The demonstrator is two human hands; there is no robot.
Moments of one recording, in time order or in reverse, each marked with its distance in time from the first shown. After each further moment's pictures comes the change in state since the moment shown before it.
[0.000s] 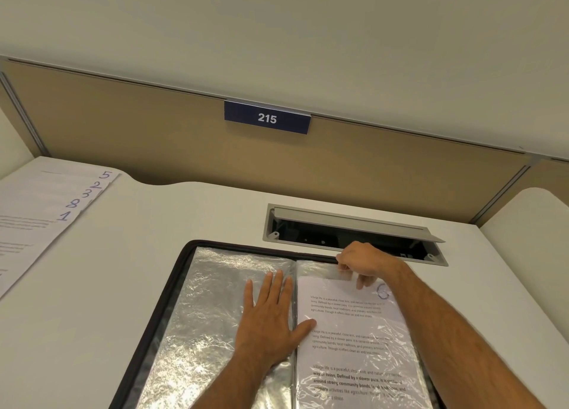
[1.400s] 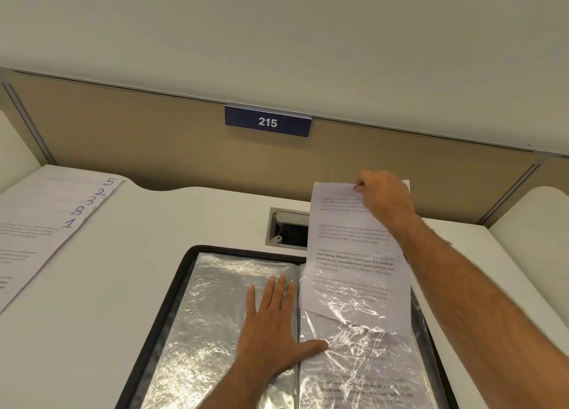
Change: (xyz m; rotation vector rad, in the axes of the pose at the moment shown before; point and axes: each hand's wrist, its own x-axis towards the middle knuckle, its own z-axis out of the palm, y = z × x) left_hand -0.005 0.002 -0.012 0.002 -0.052 0.021; right_hand 0.009 -0.020 -0.097 -0.220 0.869 -0.336
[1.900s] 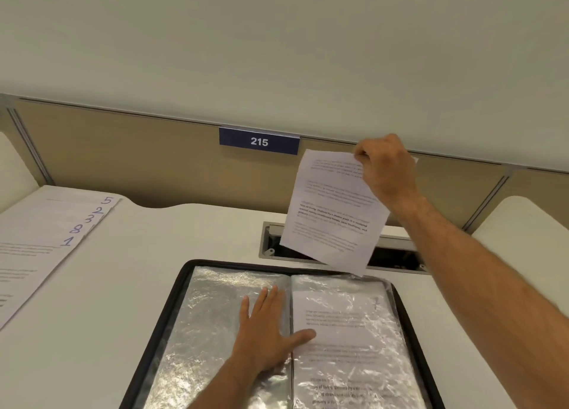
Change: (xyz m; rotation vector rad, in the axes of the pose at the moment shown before) left_hand 0.008 -0.007 -0.001 -0.284 0.040 -0.041; right_hand 0.011 -0.012 -0.078 0.075 0.490 -0.123
